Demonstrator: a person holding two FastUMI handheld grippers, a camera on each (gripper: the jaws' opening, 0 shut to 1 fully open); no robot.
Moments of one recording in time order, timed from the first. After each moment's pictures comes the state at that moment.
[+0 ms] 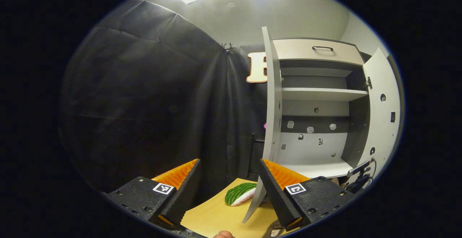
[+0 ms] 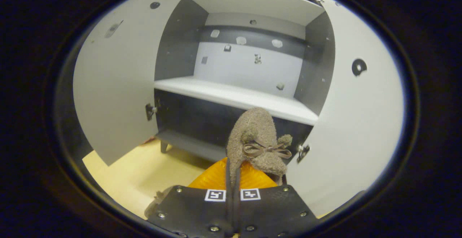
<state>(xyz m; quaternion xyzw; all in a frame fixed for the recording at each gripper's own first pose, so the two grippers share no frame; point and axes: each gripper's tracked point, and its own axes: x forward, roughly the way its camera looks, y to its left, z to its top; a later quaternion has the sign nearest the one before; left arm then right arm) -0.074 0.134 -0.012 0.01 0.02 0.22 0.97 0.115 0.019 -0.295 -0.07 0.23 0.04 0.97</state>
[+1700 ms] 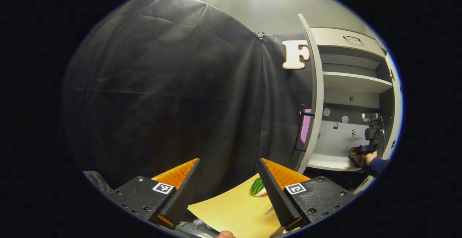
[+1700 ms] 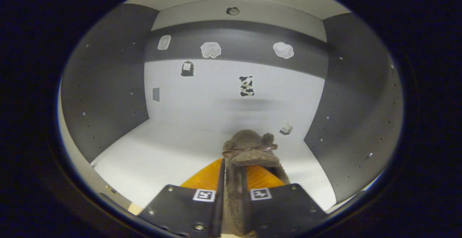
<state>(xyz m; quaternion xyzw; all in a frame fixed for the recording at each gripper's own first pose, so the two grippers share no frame) -0.128 0.193 -0.071 -0.01 0.06 0.34 0.94 0.370 0.015 -0.260 0.00 0.26 0.00 0.97</state>
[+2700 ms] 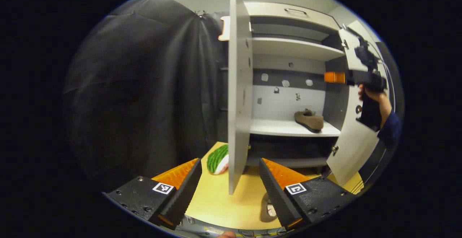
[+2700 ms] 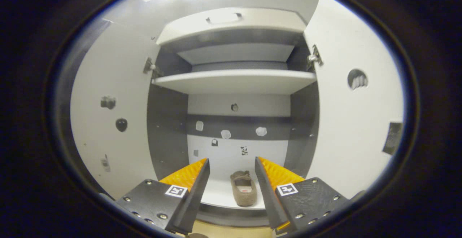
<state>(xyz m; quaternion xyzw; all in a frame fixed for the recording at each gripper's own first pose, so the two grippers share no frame) -0.077 0.067 -0.177 0.00 0.21 0.09 0.97 0.166 -0.012 -0.004 0.03 0.03 0.03 1.00</state>
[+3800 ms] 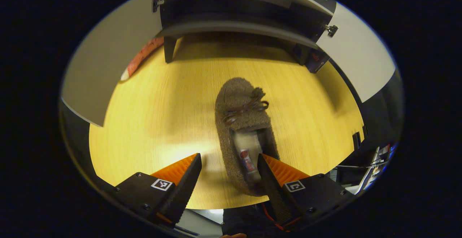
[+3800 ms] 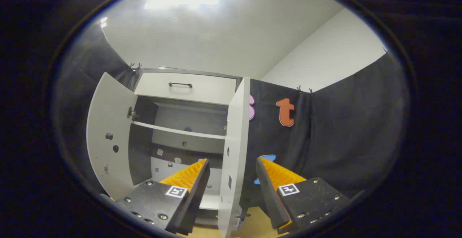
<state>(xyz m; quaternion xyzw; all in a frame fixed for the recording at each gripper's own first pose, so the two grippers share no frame) -0.104 -0.032 -0.527 -0.03 0.61 -0.10 0.79 -0.021 -0.163 0.139 -0.03 -0.06 -0.13 0.99</state>
